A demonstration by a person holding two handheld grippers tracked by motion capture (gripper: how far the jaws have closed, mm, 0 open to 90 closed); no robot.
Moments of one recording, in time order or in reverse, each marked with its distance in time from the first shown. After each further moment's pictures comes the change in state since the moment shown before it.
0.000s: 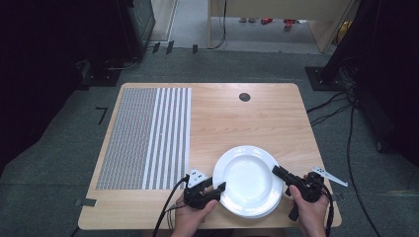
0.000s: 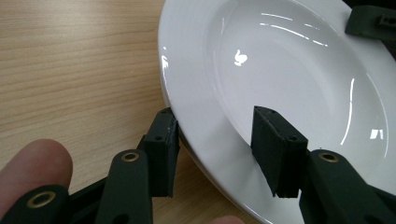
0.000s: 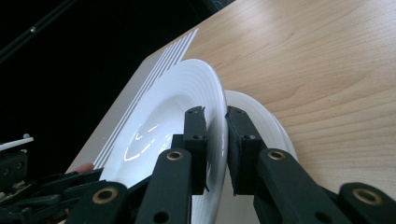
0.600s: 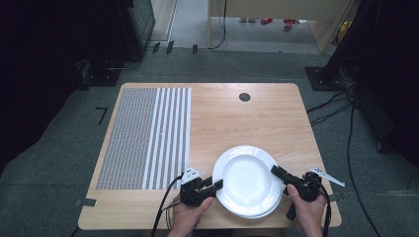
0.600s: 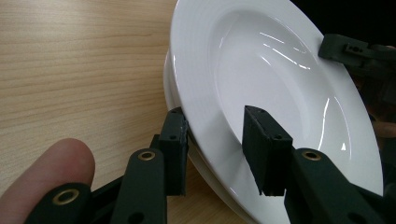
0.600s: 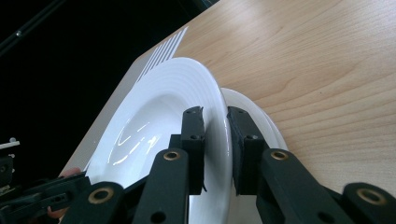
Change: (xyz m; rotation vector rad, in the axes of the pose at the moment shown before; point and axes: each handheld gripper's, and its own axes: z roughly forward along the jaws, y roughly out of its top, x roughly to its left) left arm 0.011 0.003 -0.005 -0.016 -0.065 -0.075; right arm -0.002 -0.004 0.006 -0.001 -0.030 0.030
